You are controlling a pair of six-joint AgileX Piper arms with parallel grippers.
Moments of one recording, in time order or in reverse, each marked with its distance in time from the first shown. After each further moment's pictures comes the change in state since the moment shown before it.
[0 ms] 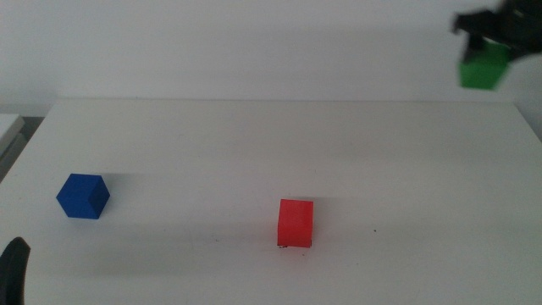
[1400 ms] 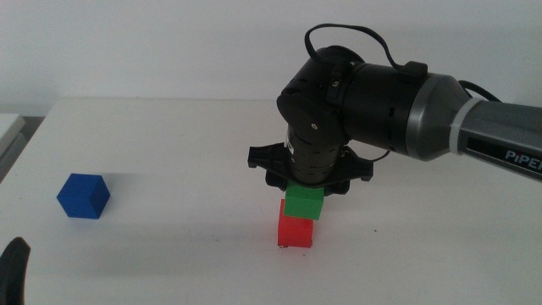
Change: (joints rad) left arm 0.000 0.000 0.000 0.000 0.000 0.000; right arm 0.728 -0.047 0.420 -0.199 -0.141 0.814
